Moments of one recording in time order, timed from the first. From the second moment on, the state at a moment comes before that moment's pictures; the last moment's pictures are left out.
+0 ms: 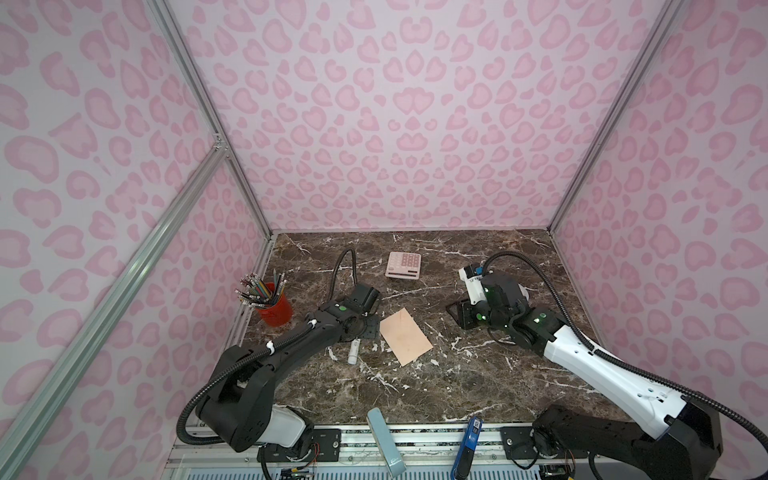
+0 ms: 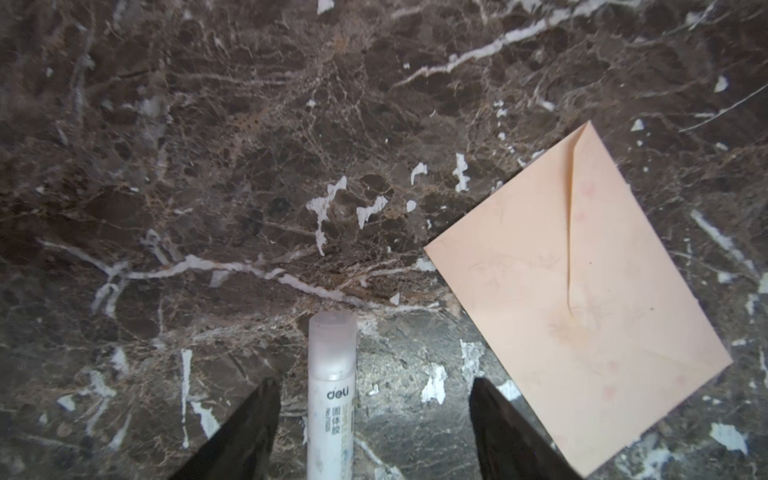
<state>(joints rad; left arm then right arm) -0.57 1.44 0.92 -0.64 -0.18 -0.45 0.60 1.16 0.94 -0.48 -0.10 0.36</state>
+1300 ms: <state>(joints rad) -0.17 1.15 0.27 0.63 -0.59 -0.19 0.06 1.55 0.25 0.93 0.40 0.04</state>
